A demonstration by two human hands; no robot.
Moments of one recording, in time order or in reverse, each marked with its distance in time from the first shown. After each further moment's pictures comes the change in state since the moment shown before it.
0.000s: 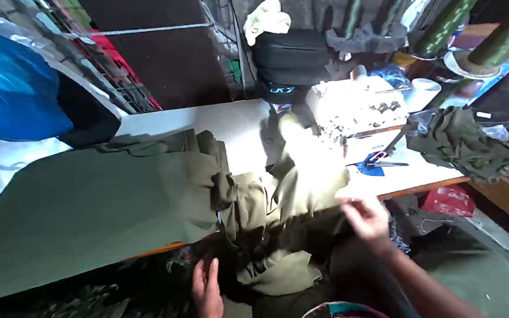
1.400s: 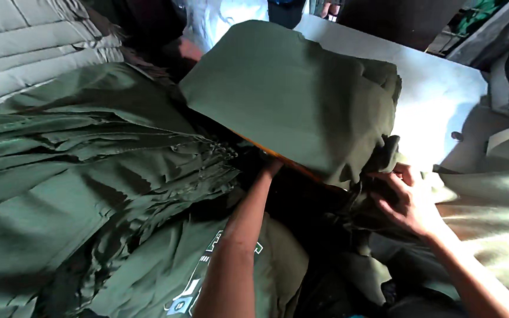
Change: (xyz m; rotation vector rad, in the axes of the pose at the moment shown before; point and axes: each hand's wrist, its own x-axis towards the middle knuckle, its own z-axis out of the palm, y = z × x) left_hand 0.165 0.018 -0.059 0.374 -0.139 -0.233; right_hand 0.062 0.019 0.211 -0.285 -0.856 -0.322
